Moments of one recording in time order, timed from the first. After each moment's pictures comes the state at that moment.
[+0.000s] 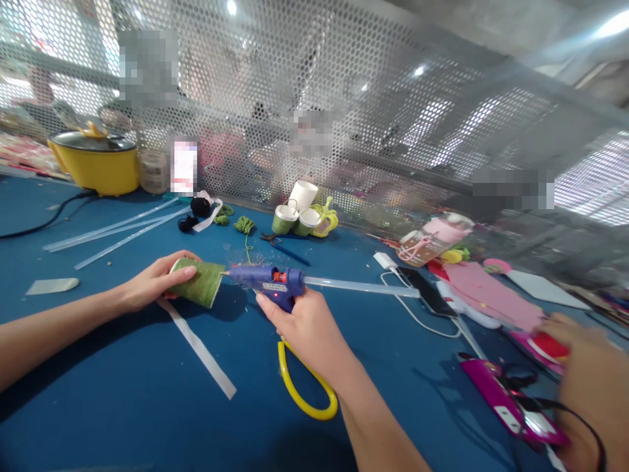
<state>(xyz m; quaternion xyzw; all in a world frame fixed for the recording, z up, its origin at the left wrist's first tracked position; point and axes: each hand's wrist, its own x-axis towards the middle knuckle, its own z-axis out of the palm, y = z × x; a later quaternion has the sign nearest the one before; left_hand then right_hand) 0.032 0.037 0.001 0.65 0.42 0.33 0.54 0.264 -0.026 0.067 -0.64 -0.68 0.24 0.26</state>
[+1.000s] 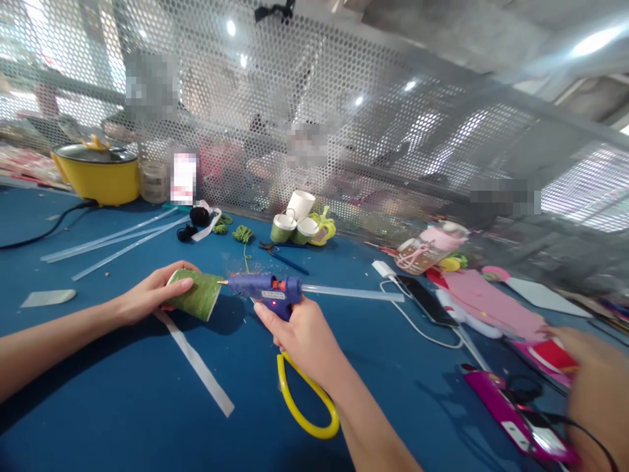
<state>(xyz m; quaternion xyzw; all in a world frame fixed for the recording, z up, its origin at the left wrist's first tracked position) 0.033 0.035 0.001 0.65 0.41 0.33 0.55 0.265 -0.023 0.066 -0.62 -0.69 0.27 0.25</state>
